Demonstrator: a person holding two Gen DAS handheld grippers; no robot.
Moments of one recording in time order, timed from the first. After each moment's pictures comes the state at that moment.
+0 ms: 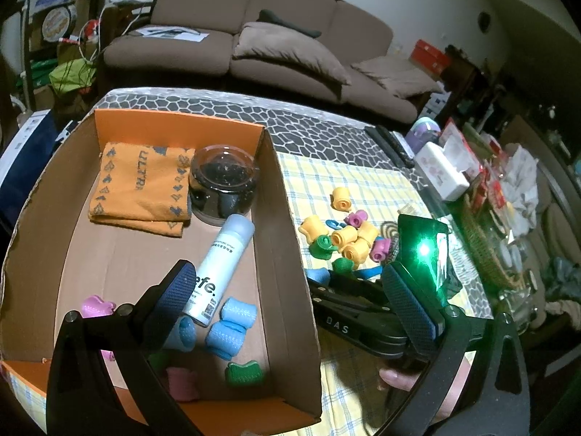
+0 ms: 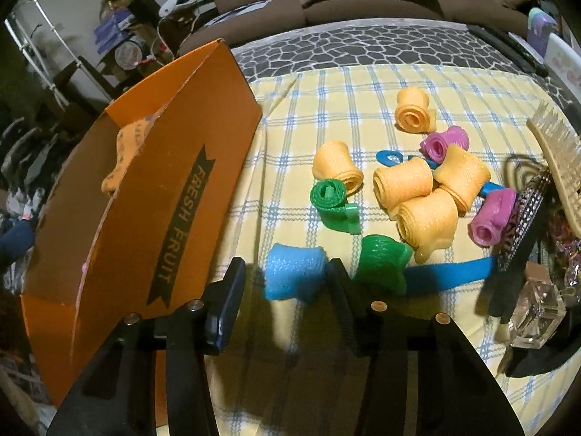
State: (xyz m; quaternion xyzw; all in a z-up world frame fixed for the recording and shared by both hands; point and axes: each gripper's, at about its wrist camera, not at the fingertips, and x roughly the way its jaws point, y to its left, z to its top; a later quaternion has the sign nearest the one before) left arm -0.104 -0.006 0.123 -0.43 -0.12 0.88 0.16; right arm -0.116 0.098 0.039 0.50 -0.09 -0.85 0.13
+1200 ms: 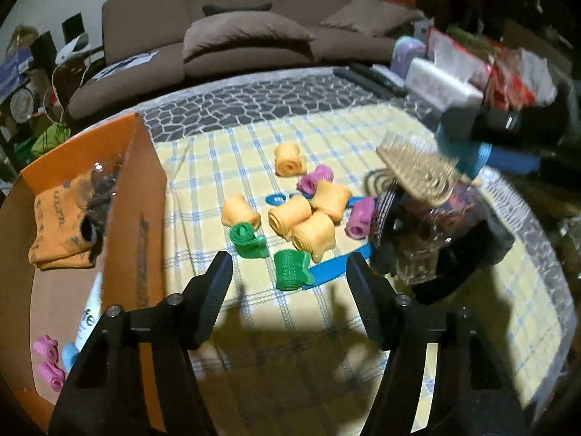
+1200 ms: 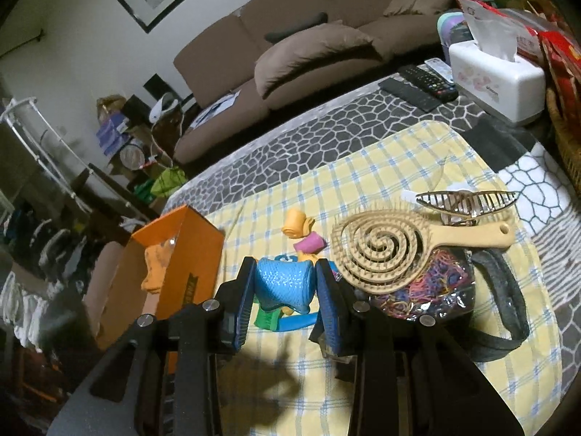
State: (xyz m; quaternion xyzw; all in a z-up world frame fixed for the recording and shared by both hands) left arm -0.116 0.148 0.059 -0.43 0.07 0.89 0.15; right arm -0.079 0.260 0.137 0.38 -0.24 -0.89 0.11
